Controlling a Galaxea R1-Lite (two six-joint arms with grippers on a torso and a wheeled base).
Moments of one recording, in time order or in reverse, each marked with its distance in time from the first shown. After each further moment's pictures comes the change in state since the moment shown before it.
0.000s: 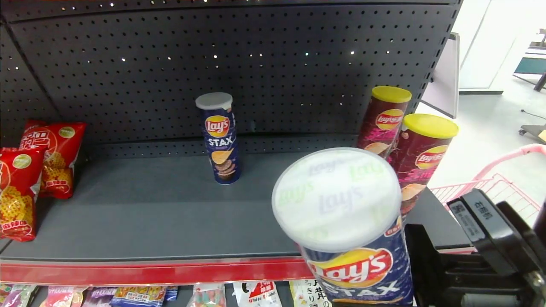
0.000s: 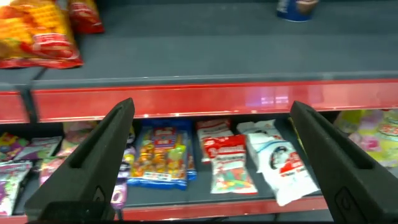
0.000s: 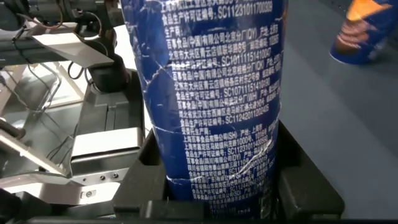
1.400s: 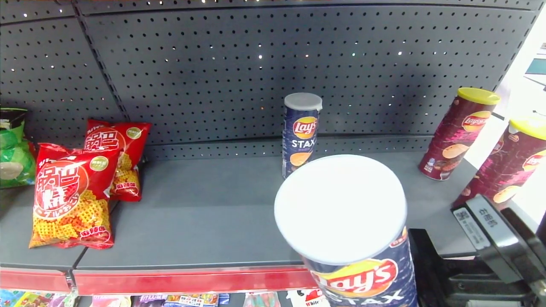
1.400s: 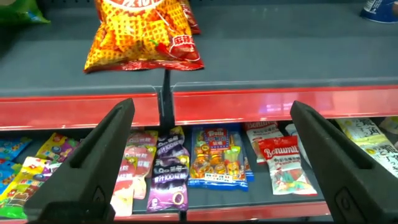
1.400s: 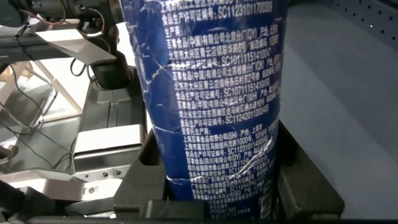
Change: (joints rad) left arm 0.001 0.000 0.001 0.000 0.000 0.003; right arm 0.004 -0.009 0.017 0.000 0.002 -0.001
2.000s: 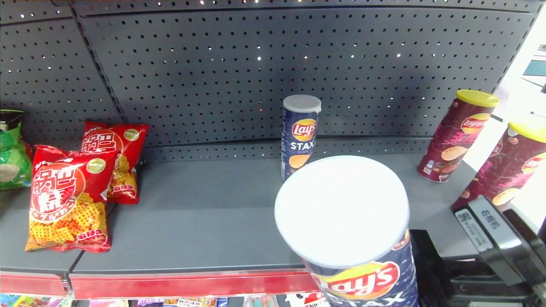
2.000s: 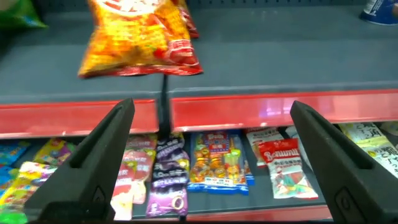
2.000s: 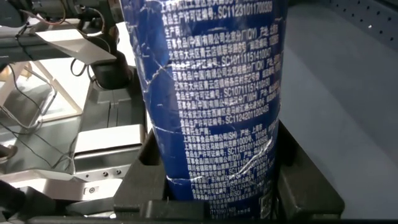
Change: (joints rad) left arm -0.001 0.000 -0.001 -0.002 0.000 0.009; right arm -0.003 -0.002 0.001 -0.001 0.001 0.001
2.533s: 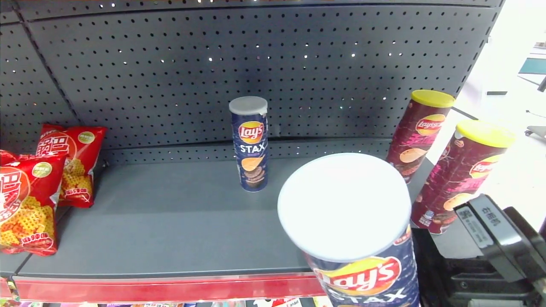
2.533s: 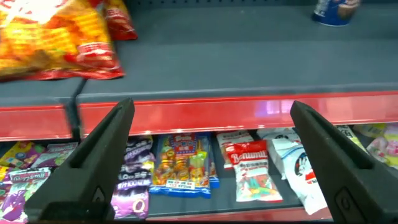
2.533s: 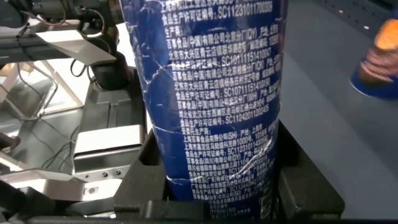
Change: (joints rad) left arm 0.001 0.000 0.001 0.003 0.000 -0.009; right arm -0.001 -0.006 0.002 0.001 -0.001 0.000
